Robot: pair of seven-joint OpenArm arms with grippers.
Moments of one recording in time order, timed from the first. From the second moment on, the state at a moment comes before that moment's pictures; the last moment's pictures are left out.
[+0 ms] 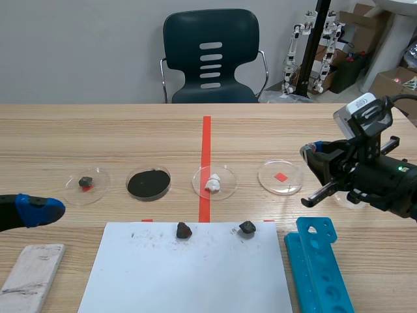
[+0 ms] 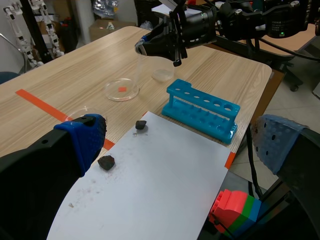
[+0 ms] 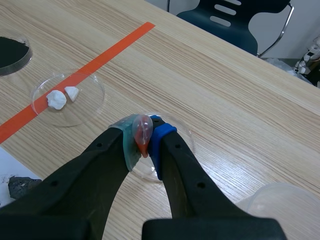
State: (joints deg) left arm 61.2 -35.4 -12.0 118.8 -3.1 -42.7 -37.4; right arm -6.8 28.9 -8.8 80.8 8.7 22.8 10.2
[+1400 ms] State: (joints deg) left arm 61.2 -35.4 -12.0 118.8 -3.1 -42.7 -37.4; right arm -6.8 28.9 -8.8 80.8 8.9 22.8 10.6
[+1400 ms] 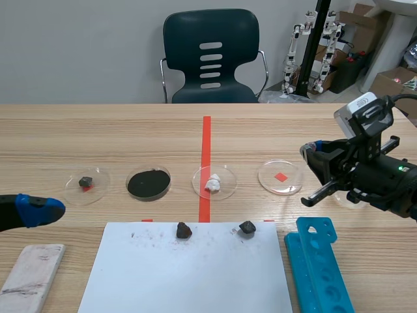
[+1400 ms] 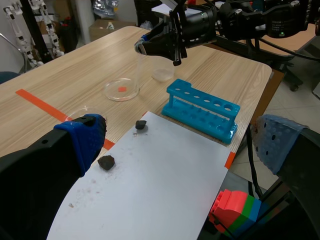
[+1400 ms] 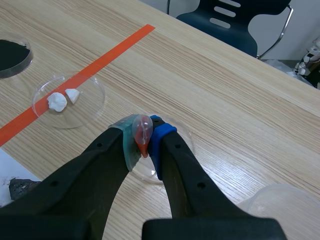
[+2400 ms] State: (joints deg) left arm 61.2 -35.4 -12.0 118.8 -3.1 -42.7 -37.4; right arm -6.8 28.9 -8.8 80.8 8.9 22.8 11.0
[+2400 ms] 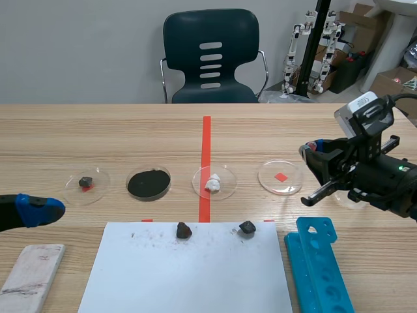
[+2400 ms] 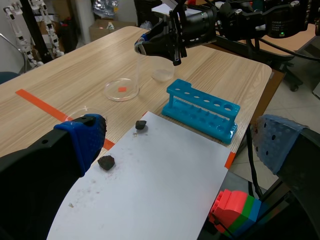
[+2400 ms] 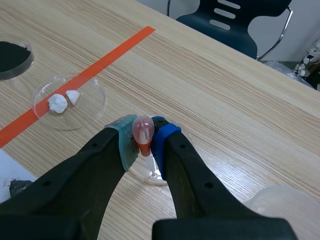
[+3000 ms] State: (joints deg) left arm 61.2 -35.4 -12.0 118.8 -3.1 -42.7 -37.4; right arm -6.8 28.9 -8.8 80.8 8.9 22.8 11.0
